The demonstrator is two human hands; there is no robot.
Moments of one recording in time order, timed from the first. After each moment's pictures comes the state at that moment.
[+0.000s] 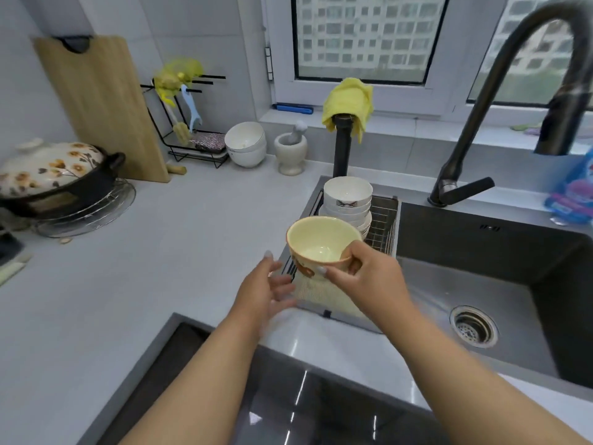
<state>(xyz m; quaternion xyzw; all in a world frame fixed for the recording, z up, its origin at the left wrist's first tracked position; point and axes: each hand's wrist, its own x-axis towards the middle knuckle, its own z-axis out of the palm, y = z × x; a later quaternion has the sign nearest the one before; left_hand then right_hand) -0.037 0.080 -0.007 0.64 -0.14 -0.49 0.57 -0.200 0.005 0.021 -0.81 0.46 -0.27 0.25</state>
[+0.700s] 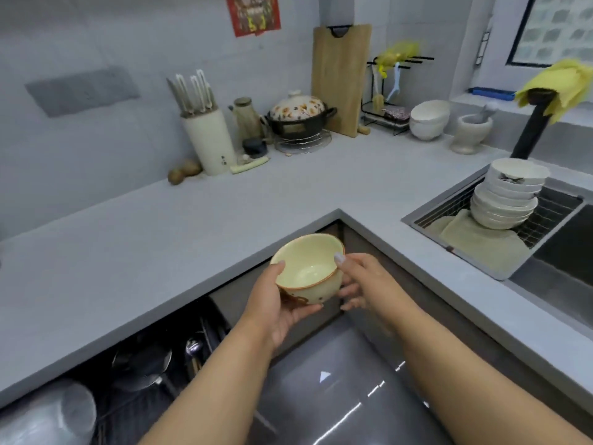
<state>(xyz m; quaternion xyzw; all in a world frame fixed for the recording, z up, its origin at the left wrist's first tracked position) -0.161 0.401 0.033 0.55 0.13 -0.30 0.77 -0.222 0.250 0.021 -0.67 0.19 0.00 0.71</state>
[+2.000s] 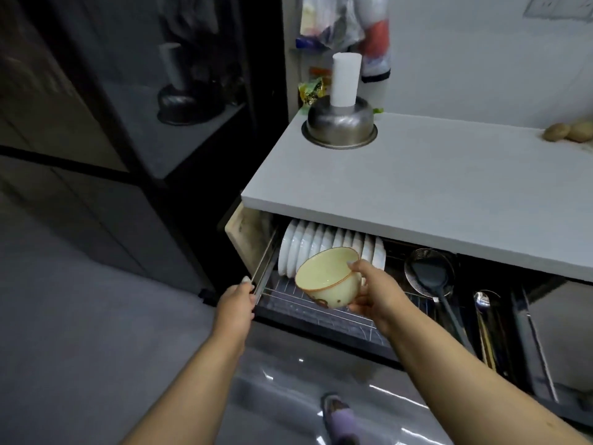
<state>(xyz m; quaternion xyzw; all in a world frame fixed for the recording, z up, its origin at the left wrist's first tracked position) -0.313 1.096 -0.068 0.61 0.46 0.10 0.64 -0.209 0.907 -0.030 -0.69 0.10 0.32 0.64</state>
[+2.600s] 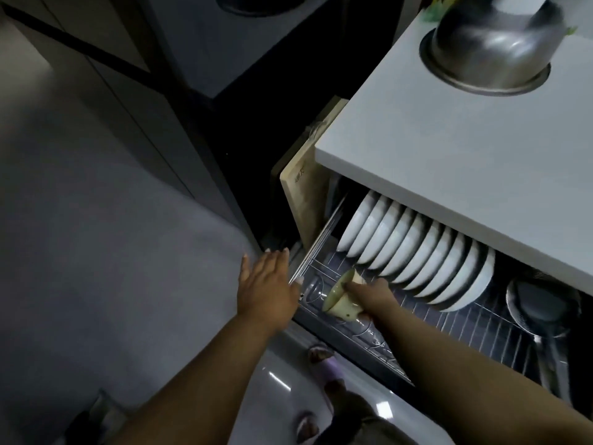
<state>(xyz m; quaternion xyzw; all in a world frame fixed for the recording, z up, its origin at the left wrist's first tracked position) -0.275 1.188 -0.157 0.93 0.32 -0.11 0.16 -0.135 1.048 -0.230 -0.82 0.11 0.42 0.38</state>
